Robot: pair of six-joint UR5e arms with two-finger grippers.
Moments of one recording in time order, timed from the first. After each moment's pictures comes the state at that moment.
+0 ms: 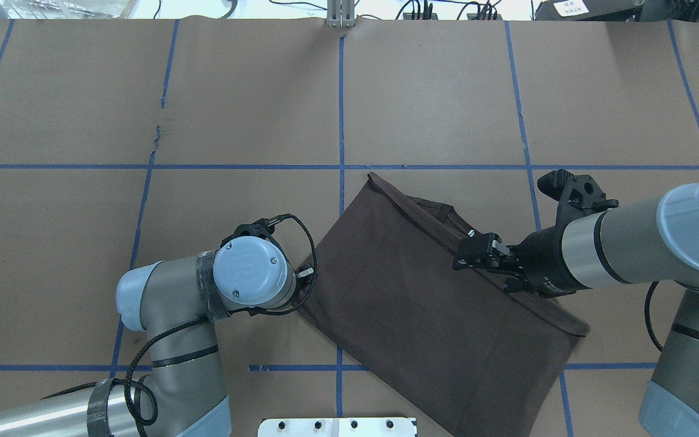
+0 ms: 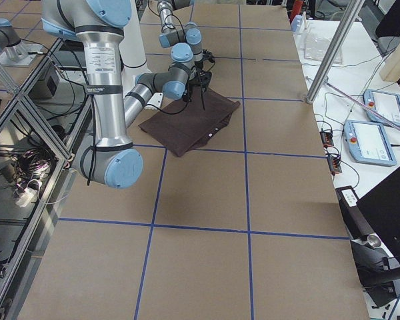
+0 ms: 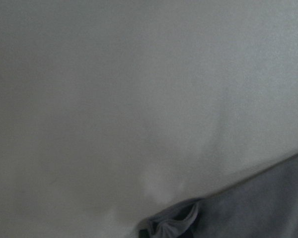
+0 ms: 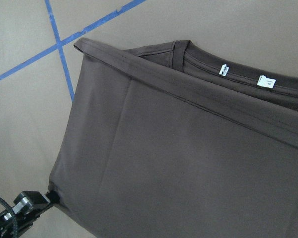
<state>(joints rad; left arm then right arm) -0.33 -2.16 -1.71 -1.65 -1.70 -1.88 0.54 -1.47 2.22 -1.21 1.96 1.63</state>
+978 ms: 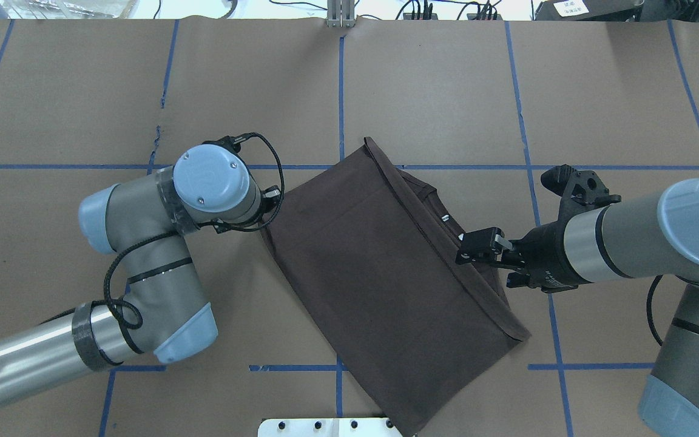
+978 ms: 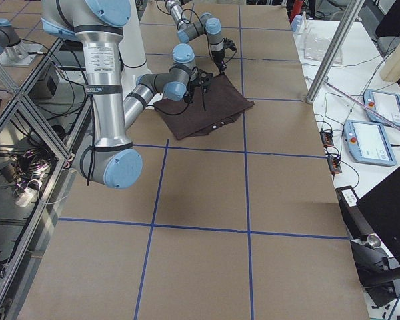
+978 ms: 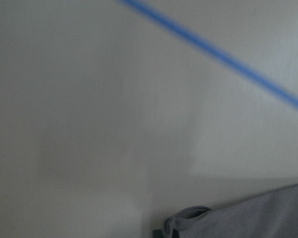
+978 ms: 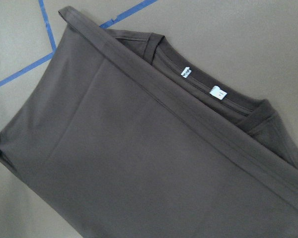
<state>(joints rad) -0.56 -2.18 -1.64 -1.65 -1.70 -1.69 0.55 -1.47 2.21 -1.21 1.96 1.63</state>
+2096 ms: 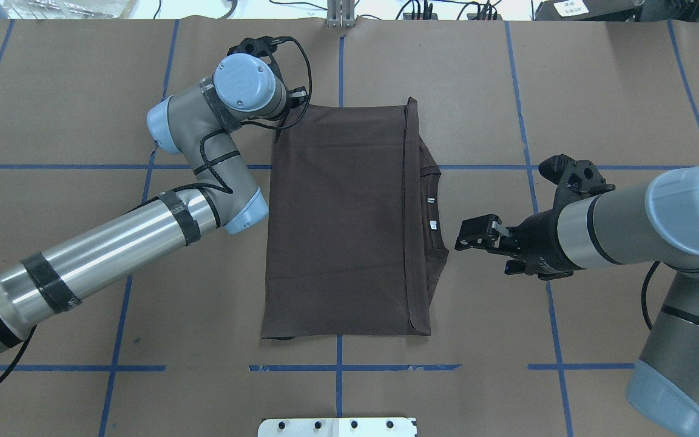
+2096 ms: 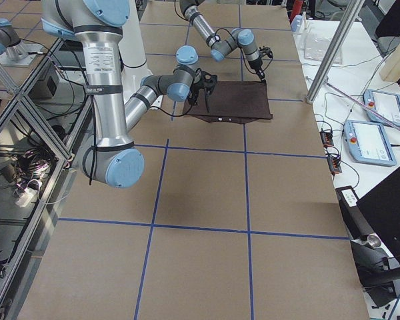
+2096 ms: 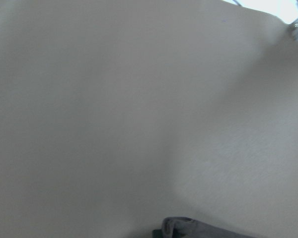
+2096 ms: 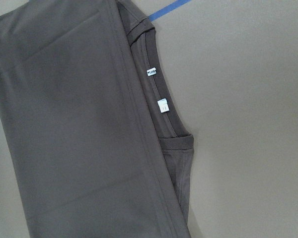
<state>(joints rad) -0.71 -2.52 -0.93 -2.22 -1.60 -1.40 0.57 -1.45 2.17 -1.21 1.95 1.63</state>
